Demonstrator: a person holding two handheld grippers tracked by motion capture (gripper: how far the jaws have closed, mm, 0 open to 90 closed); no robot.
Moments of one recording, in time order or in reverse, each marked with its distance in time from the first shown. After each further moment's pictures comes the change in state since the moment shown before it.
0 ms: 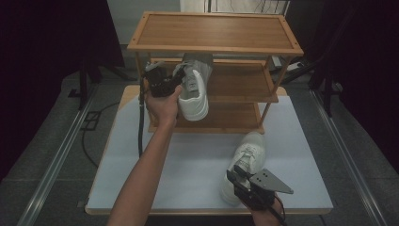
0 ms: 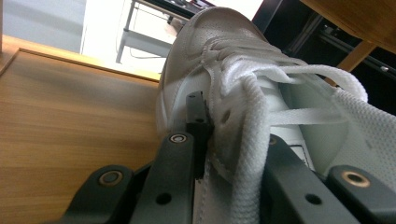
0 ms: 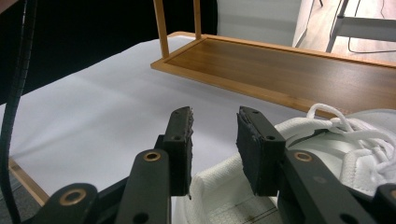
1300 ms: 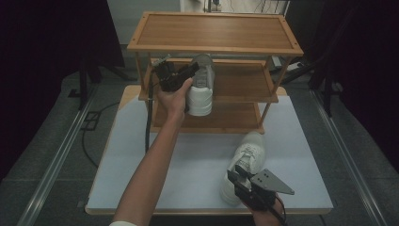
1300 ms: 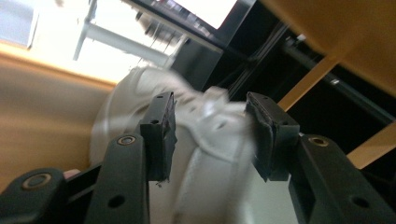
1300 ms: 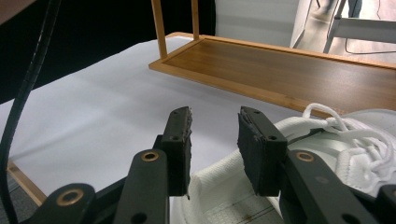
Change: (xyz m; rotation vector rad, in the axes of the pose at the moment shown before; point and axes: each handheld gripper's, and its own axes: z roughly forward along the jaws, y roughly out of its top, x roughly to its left) left arm -0.005 0.004 0.029 -0.019 -0.166 -0.076; right arm -0.001 0.000 -0.002 -0.004 -0.007 -0.003
